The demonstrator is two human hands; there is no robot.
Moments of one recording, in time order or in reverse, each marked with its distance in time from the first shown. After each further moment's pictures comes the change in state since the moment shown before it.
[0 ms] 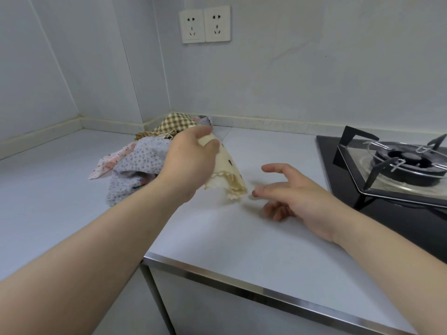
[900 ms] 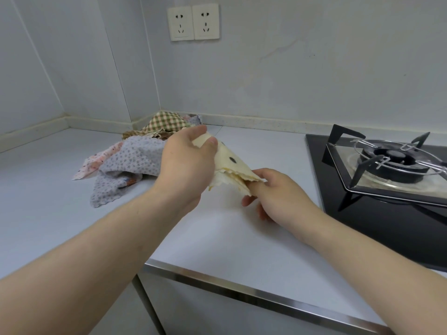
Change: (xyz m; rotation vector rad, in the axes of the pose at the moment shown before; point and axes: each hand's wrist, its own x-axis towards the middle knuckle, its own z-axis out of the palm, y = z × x) left_hand -0.016 0.008 0.021 -0.288 0.058 -0.099; right_hand 0.003 0.003 0.012 -0.258 0.142 -0.060
